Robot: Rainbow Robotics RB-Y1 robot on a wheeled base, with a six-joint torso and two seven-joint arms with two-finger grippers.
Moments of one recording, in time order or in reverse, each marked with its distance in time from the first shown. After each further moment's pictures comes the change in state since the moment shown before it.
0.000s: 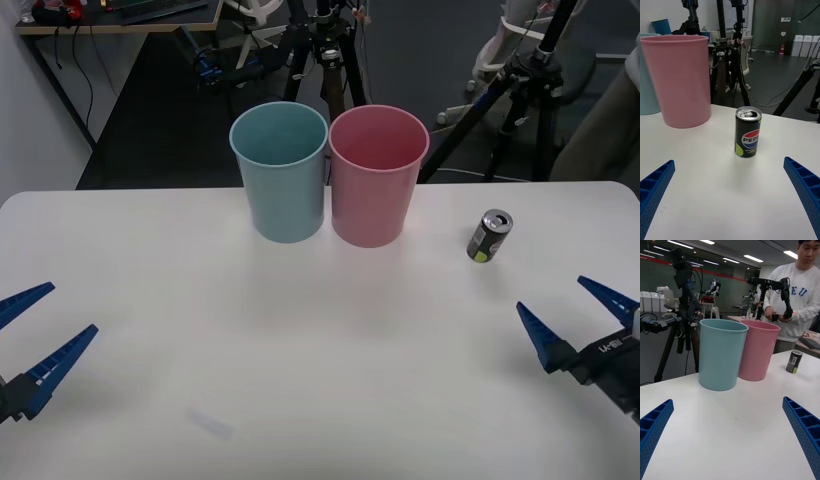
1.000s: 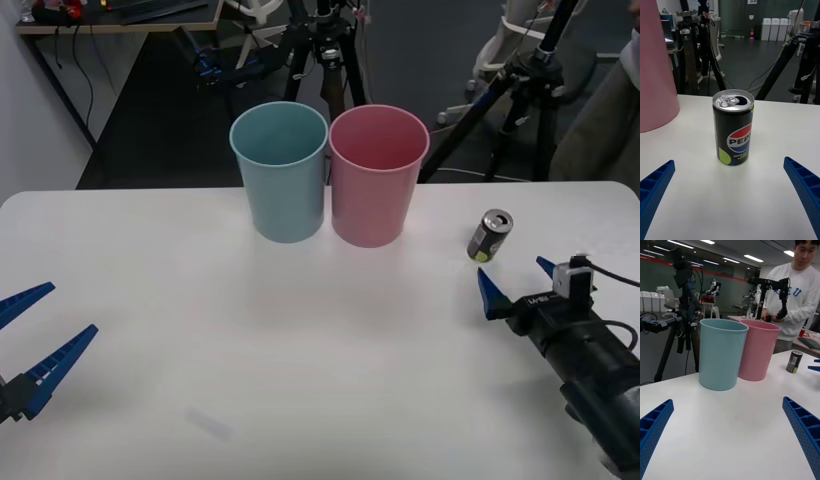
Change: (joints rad) right arm -0.271 0.067 0.156 0.257 0.060 0.318 0.020; left arm 0.000 0.000 0.000 0.000 0.000 0.000 0.000
